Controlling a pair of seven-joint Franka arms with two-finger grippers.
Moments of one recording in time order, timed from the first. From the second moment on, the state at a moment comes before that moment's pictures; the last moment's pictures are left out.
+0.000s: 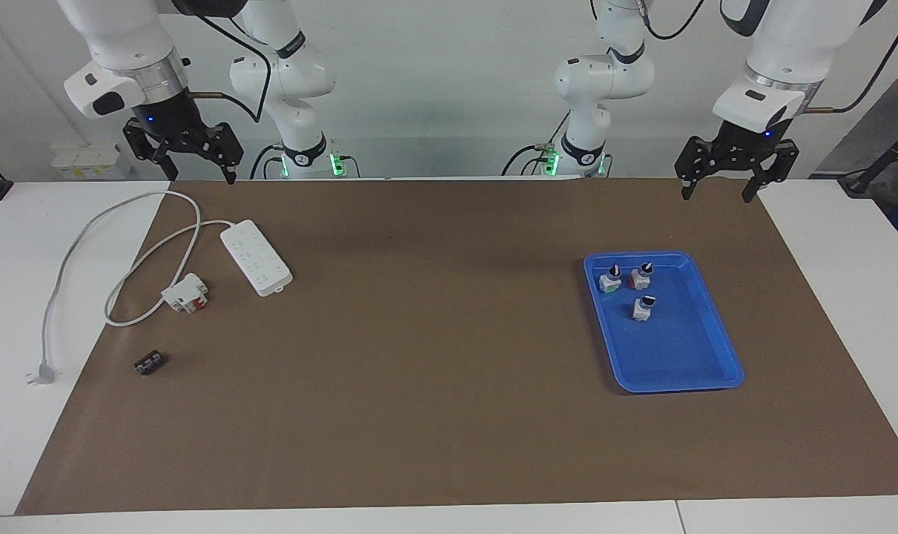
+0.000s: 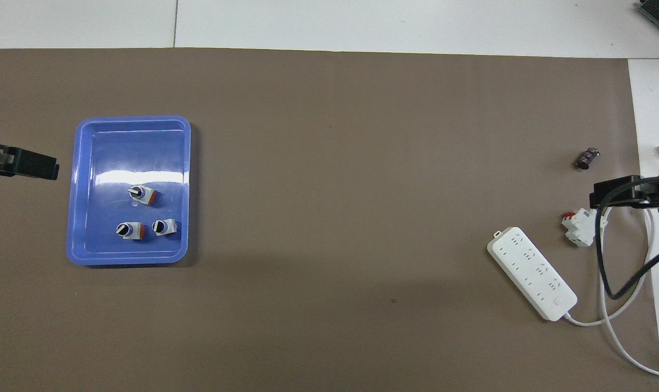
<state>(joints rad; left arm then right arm) 0.02 -0.02 -0.10 -1.51 0.05 1.54 0.11 0.08 -0.12 -0.07 -1.66 -0.04 1.53 0.09</state>
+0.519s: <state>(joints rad) 0.08 -0.03 -0.09 -1.47 0.04 1.39 0.19 0.09 -0.12 -0.07 -1.66 -0.04 1.53 0.09</state>
